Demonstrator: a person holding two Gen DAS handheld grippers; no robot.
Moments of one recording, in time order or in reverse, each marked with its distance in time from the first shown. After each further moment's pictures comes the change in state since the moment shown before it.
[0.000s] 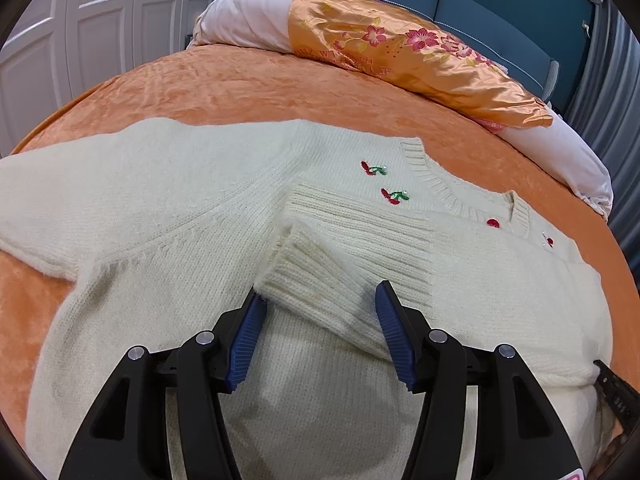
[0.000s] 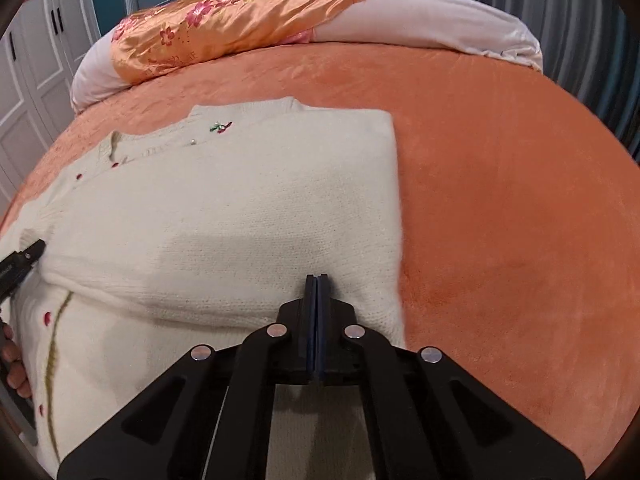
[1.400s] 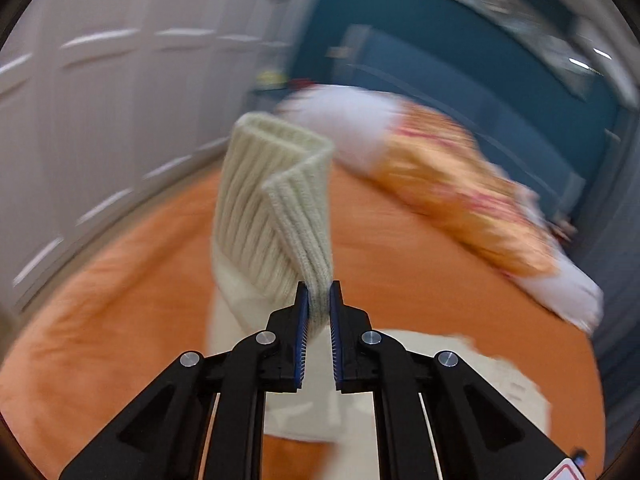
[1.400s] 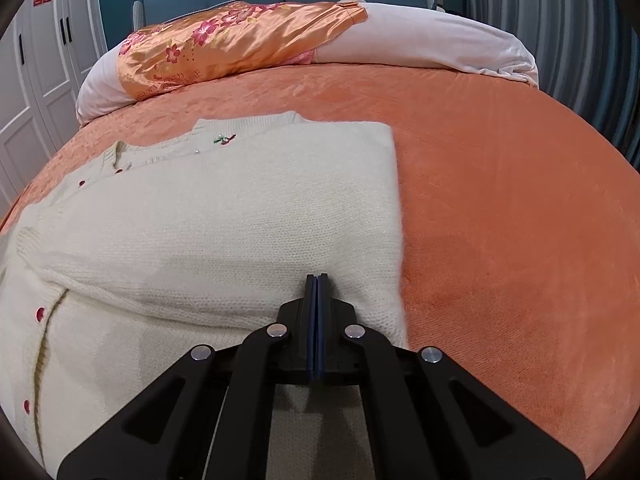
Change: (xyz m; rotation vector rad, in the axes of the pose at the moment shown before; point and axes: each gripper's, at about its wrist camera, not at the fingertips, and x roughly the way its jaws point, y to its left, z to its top) left arm -0.167 0.143 0.164 -0.142 -0.202 -0.063; right arm -0.017 -0.012 -0.018 0.028 -0.075 0.035
